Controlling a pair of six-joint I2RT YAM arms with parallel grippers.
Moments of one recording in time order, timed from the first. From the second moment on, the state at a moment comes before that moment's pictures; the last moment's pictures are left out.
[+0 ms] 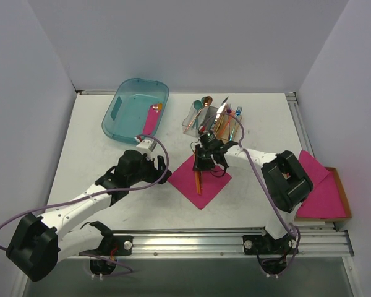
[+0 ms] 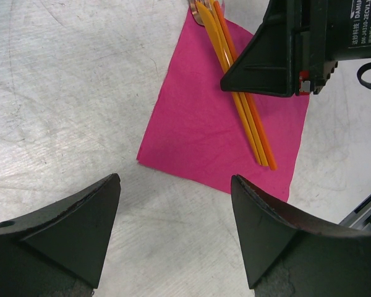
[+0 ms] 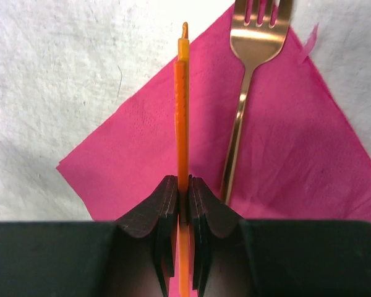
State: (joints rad) left arm -0.61 1.07 0.55 -0.01 0.08 -0.44; right arm 0.63 1.76 1.02 -0.26 -0.10 0.60
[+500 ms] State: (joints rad) left arm -0.61 1.07 0.55 -0.01 0.08 -0.44; right arm 0.63 1.79 1.08 -0.27 -0.03 0.60
